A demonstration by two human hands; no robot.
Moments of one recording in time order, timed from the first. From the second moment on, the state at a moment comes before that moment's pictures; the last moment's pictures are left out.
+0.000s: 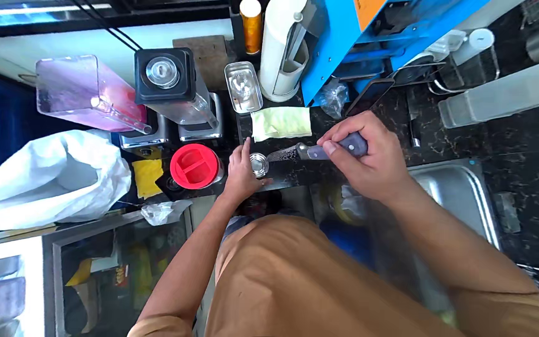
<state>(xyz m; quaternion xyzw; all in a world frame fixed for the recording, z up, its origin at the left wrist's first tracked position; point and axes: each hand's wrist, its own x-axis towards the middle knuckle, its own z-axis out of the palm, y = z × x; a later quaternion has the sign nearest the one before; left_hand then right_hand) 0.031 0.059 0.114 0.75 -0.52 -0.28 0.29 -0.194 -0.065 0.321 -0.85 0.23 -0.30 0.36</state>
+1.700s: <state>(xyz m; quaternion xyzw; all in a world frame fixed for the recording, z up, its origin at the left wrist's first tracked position) 0.010 0.020 0.218 0.45 -0.72 -0.30 0.44 -0.088 -0.054 0.382 -0.94 0.22 -0.14 0.20</state>
